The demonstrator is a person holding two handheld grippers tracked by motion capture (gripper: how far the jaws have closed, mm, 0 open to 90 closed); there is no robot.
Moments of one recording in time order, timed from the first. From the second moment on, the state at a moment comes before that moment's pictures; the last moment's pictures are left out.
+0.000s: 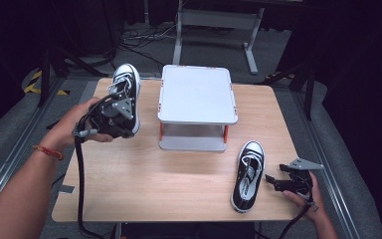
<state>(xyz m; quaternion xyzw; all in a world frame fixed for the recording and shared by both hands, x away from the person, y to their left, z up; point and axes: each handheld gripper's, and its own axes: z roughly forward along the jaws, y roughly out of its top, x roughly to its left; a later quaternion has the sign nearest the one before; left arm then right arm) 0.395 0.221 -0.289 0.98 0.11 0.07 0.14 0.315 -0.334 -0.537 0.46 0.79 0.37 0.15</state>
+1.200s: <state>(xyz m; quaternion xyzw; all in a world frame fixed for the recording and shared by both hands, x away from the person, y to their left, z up) 0.443 0.093 -0.244 0.99 0.02 0.07 0.11 0.313 -0.335 -0.537 0.46 0.79 0.37 0.15</state>
